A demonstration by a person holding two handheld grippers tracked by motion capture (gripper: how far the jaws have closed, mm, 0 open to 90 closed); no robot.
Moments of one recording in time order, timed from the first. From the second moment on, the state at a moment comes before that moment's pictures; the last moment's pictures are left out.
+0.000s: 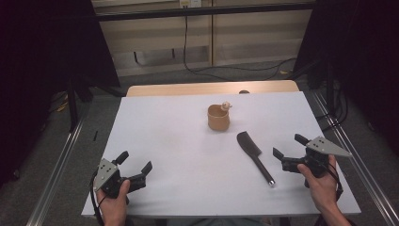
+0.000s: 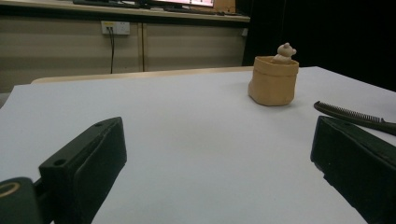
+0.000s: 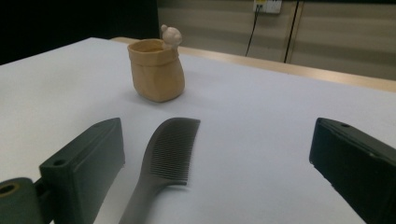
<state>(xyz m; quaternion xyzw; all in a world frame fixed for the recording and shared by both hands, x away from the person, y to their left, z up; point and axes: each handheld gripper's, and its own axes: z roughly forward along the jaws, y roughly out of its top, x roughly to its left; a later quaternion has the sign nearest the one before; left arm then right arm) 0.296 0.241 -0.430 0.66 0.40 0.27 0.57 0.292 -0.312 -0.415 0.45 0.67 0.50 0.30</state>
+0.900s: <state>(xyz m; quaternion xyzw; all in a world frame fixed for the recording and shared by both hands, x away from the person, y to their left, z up) 0.297 0.239 -0.429 0.67 0.39 0.27 0.57 0.320 -0.289 -0.407 0.46 0.76 0.43 0.14</state>
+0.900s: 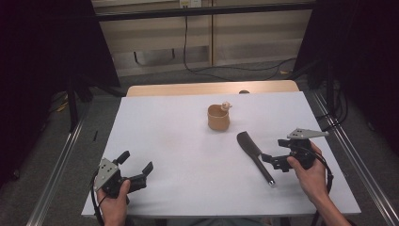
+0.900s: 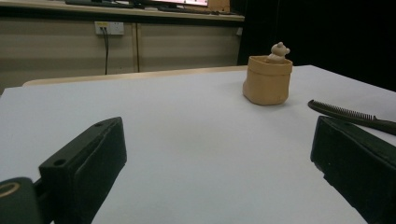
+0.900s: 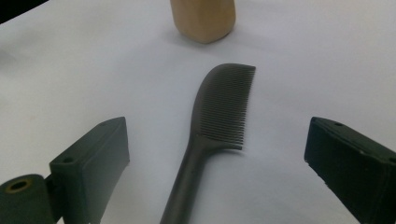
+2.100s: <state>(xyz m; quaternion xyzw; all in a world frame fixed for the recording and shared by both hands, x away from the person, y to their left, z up) 0.298 0.239 -0.429 0.67 0.39 0.26 0.57 0.336 -0.253 -0.412 0.45 0.84 0.29 0.04</state>
